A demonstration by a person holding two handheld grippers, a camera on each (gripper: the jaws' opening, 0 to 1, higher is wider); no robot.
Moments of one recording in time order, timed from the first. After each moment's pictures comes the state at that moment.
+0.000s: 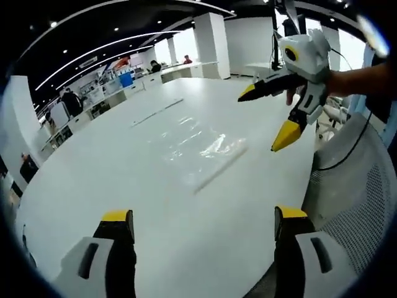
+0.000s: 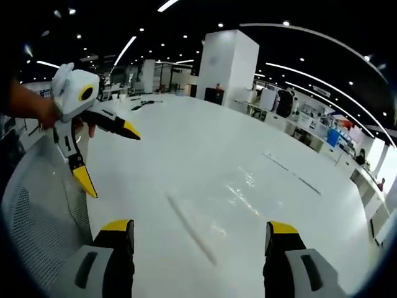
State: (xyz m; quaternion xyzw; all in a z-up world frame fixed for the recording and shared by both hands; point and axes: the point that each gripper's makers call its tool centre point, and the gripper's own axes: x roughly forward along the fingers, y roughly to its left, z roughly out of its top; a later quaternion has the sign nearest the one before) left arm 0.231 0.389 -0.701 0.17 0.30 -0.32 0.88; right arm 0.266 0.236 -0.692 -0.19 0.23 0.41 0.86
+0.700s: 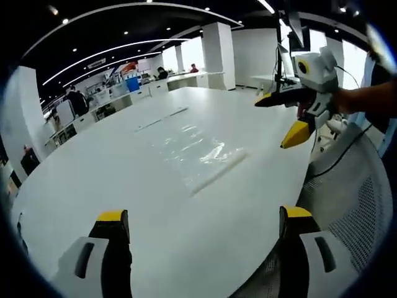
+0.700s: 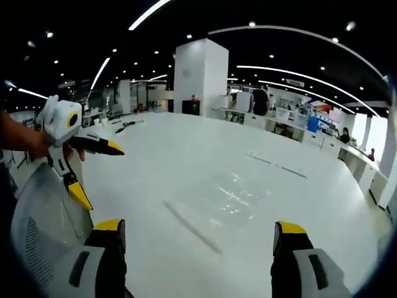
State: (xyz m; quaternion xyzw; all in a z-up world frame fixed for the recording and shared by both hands) left arm 0.212 0.395 -0.691 0.13 0.26 -0.31 0.90; right arm 0.241 0.215 -0.670 -0.10 0.22 0.36 0.90
